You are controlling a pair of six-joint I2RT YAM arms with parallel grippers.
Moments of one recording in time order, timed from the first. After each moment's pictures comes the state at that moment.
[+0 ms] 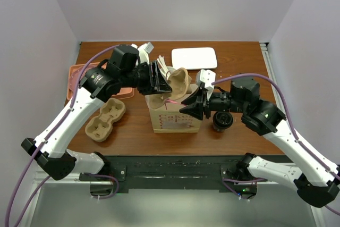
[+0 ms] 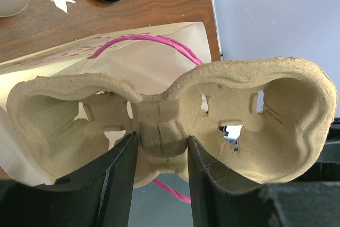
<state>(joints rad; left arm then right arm) -0.66 1.33 1.62 -0.92 0.32 -0.78 0.77 0.96 1.19 -0.46 -0.57 -0.07</state>
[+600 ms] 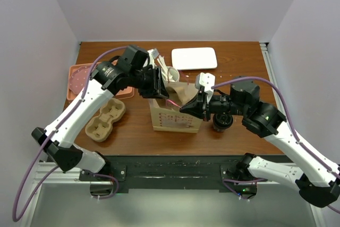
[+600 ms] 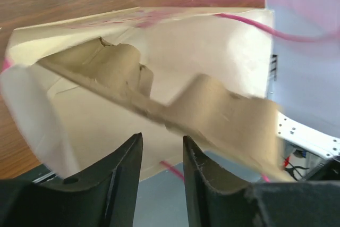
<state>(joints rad) -0.66 1.42 1.67 -1.08 0.28 -0.72 0.81 0.94 1.17 -0.46 -0.54 -0.08</state>
